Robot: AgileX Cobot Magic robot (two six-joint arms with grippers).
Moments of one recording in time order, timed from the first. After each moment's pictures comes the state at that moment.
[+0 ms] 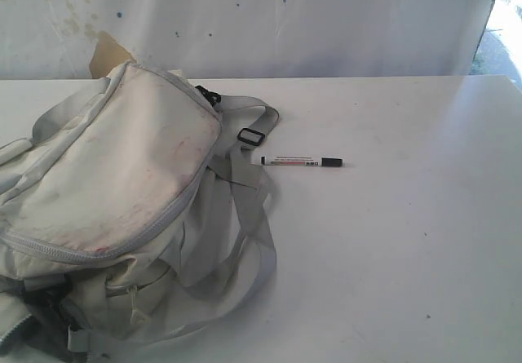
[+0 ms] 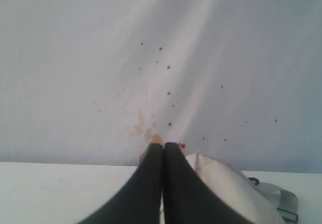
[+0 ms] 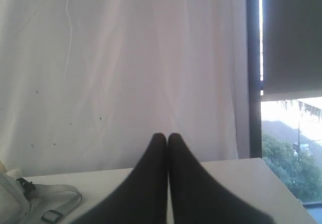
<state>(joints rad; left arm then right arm) -0.03 0.00 -0.33 0.01 0.27 -0.04 0.03 0.00 -0.27 0.00 0.16 0.07</state>
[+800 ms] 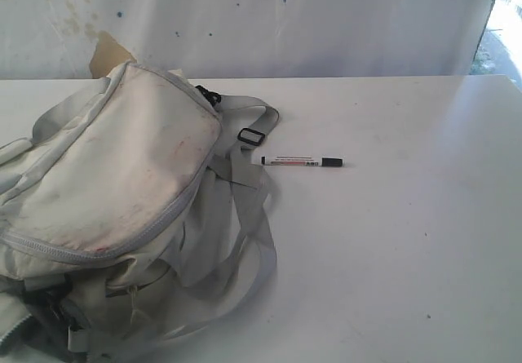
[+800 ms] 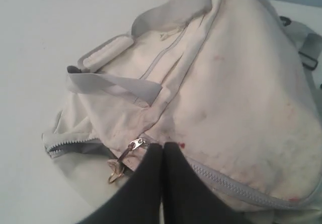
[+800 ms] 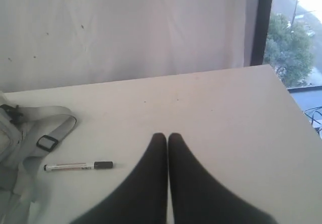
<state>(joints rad) -0.03 0.63 -0.69 -0.01 0.79 -0.13 0.05 0.74 -0.67 0.03 0.30 0.05</state>
